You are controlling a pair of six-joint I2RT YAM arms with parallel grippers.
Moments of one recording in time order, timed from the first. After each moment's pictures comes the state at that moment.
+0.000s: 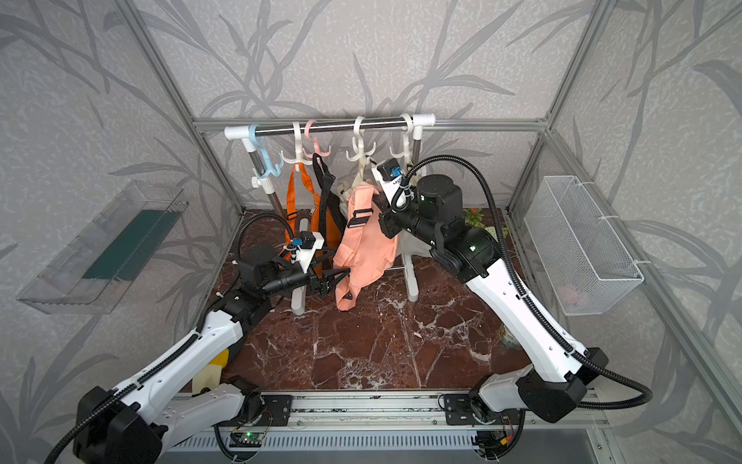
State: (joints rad) left arm -0.42 1.07 0.78 0.13 0.57 0.01; right arm 0.68 1.39 1.74 -0.51 -0.08 -0.10
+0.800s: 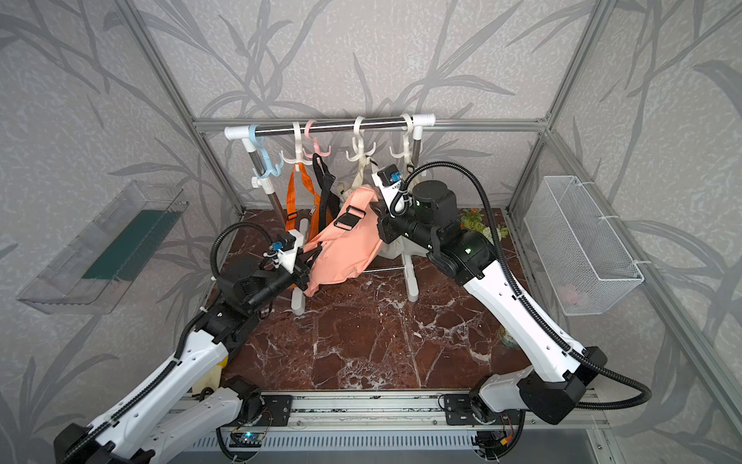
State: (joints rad) left arm -0.44 0.87 0.77 0.04 0.20 0.10; right arm 0.68 1.39 1.65 -0.51 -0.07 -0.02
